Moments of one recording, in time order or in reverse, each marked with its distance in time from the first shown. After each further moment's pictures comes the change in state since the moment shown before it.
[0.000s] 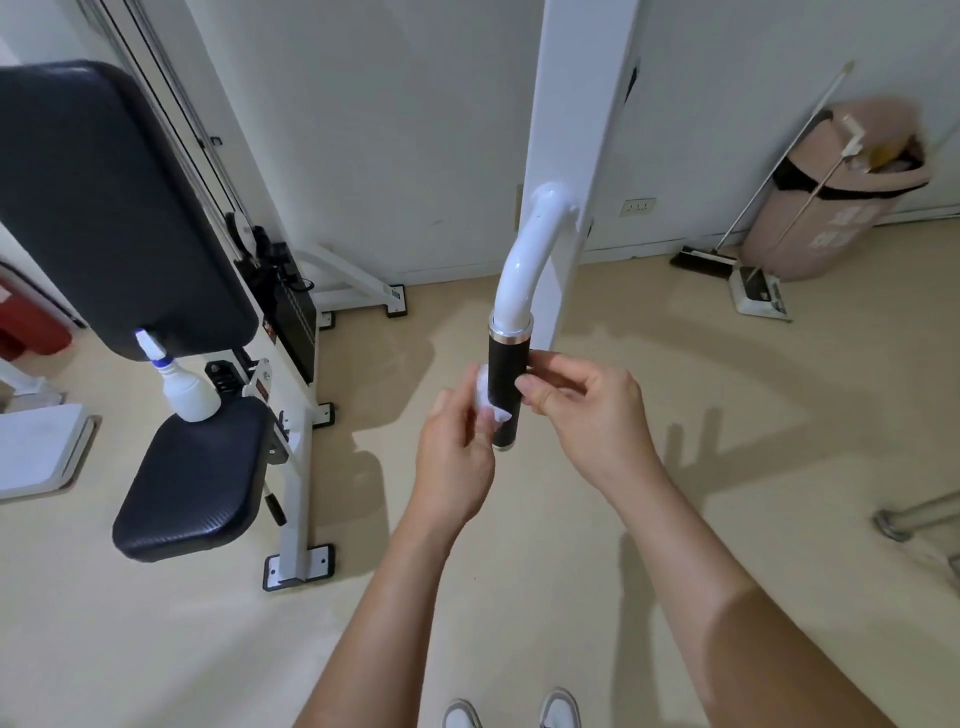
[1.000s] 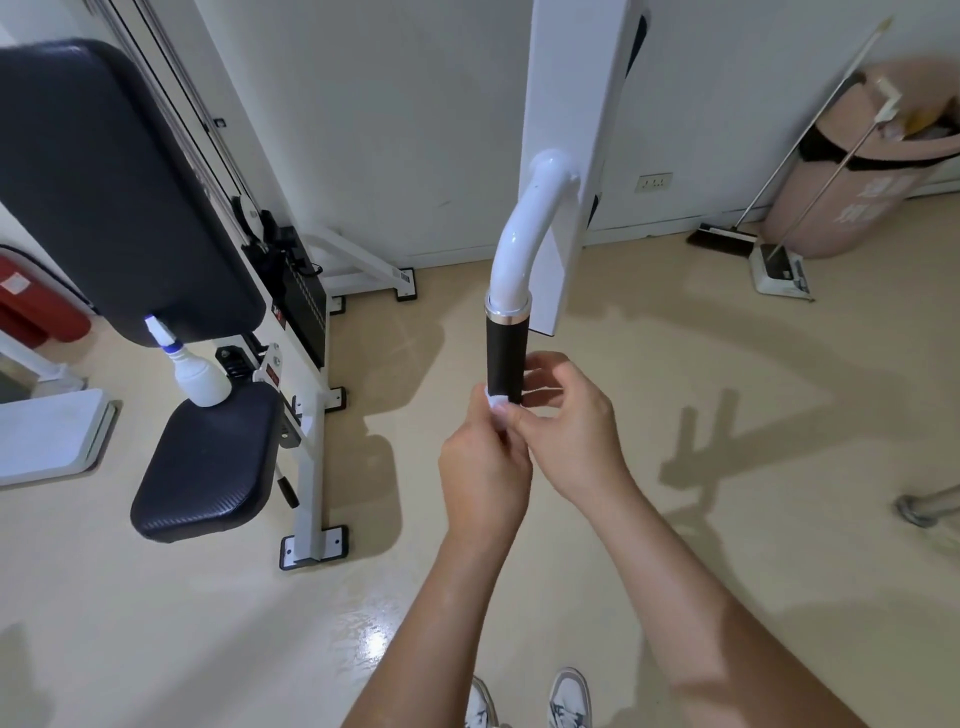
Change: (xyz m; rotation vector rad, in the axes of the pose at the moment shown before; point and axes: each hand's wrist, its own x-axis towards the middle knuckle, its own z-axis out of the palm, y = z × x) left_hand -0.019 -0.004 0.037 0.271 0.183 -0.060; right_hand -0.006 0.033 0.023 -0.059 -0.008 0.057
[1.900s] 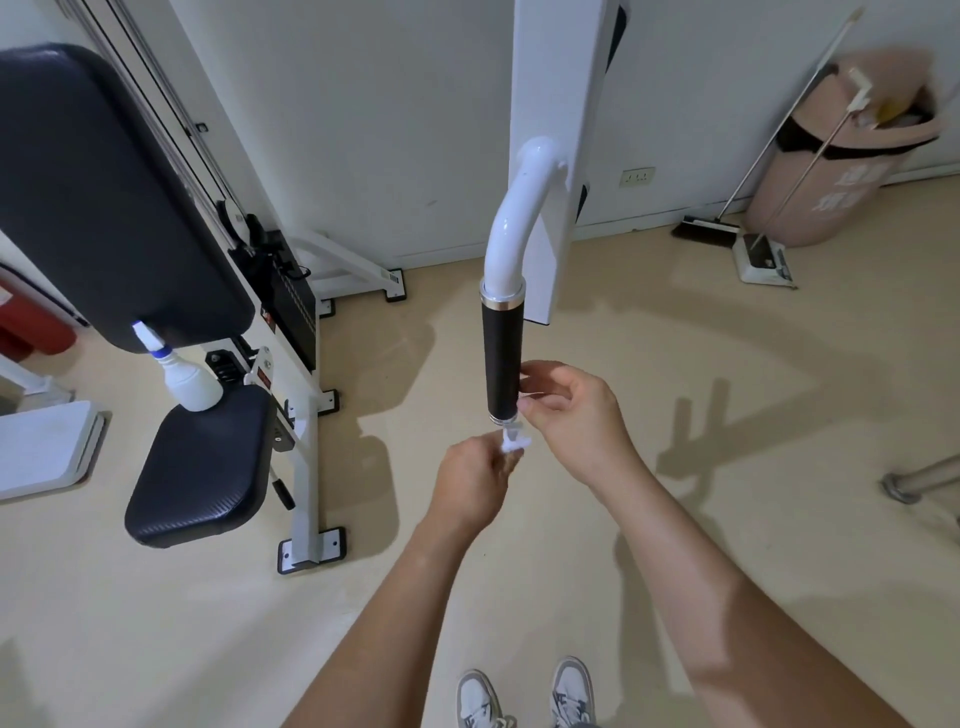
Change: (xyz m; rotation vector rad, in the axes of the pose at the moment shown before) left_hand 0.001 -0.037 0.001 0.172 -0.472 -0.007; right_hand 0.000 0.023 -0.014 0.044 -0.030 0.134
